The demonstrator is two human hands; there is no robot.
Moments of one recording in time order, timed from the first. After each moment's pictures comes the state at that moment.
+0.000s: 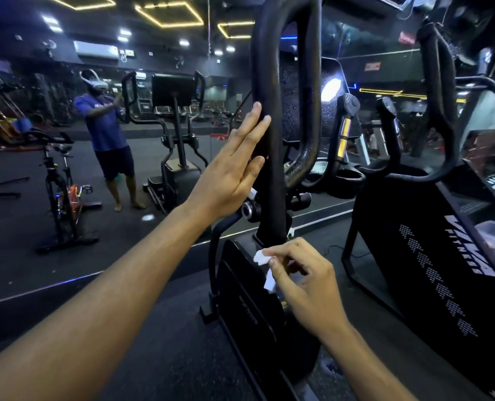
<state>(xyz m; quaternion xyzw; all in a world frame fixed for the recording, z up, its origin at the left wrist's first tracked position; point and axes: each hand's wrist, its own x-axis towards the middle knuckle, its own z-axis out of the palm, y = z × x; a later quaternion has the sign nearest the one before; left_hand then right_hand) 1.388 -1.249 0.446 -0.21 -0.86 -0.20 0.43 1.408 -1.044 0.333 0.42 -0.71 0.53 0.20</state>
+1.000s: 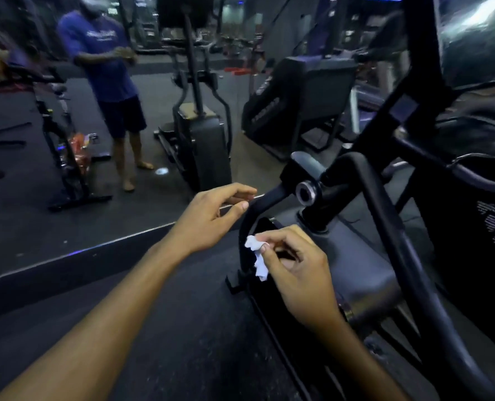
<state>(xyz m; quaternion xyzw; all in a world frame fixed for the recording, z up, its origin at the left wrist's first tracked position) 1.241 -1.510 0.293 -0.06 -0.89 -0.39 0.21 1.241 -1.303 0.268 0.33 -0.71 0.62 0.05</state>
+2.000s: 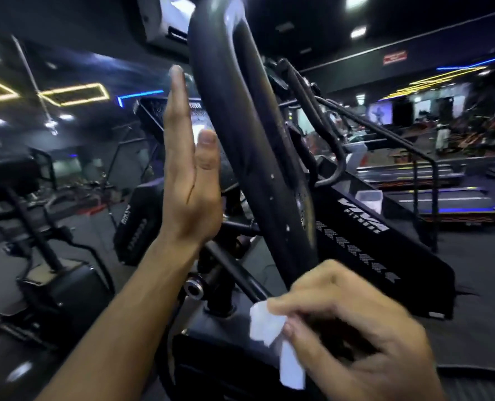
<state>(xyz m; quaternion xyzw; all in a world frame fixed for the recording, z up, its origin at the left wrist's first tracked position) 1.269 -1.287 0.518 -0.43 -0.63 -0.44 0.48 1.416 -1.151 0.404 0.31 -0.67 0.48 0.47</state>
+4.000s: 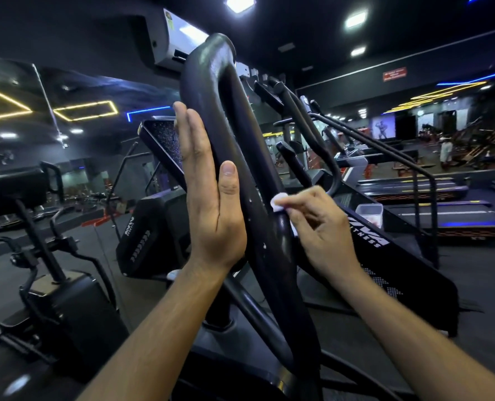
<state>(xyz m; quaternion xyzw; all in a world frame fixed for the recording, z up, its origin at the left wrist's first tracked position) 1.295 -1.245 0.512 -0.39 -0.62 -0.44 0.52 1.290 -1.086 0.441 0.23 -0.70 0.45 0.51</state>
